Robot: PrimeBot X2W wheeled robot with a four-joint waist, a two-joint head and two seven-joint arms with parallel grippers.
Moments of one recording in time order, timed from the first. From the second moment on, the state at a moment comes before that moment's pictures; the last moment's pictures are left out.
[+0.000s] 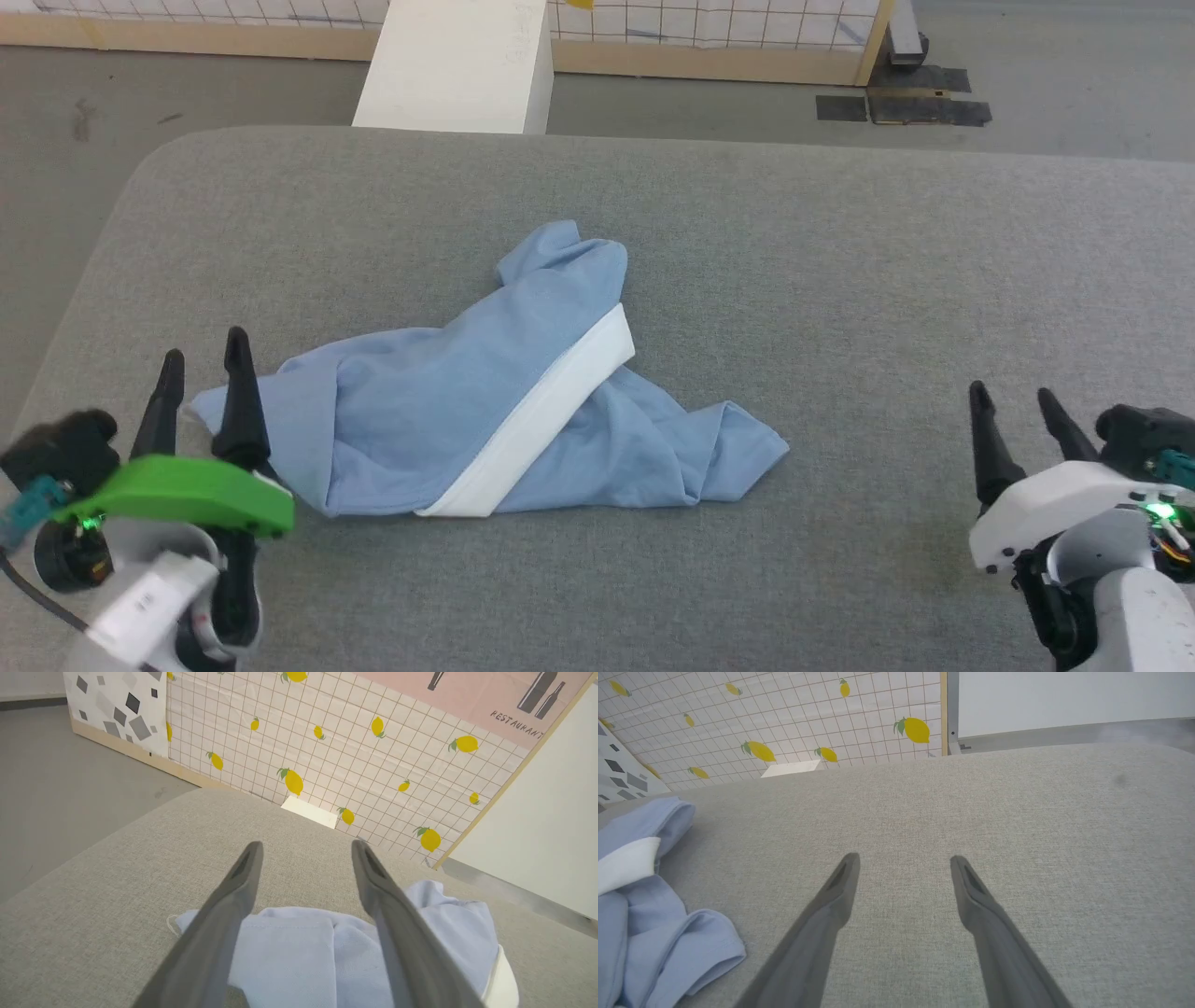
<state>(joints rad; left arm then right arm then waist) -0.18 0.35 -0.10 0.12 -0.74 0.09 -0.16 -0.17 -0.05 -0.21 0.26 0.16 0.13 0.04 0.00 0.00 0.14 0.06</state>
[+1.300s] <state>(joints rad) -0.14 0.24 -0.10 0.14 -0.46 0.09 -0.26 -0.62 -0.28 0.70 0.37 0.40 0.13 0.79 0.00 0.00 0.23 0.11</state>
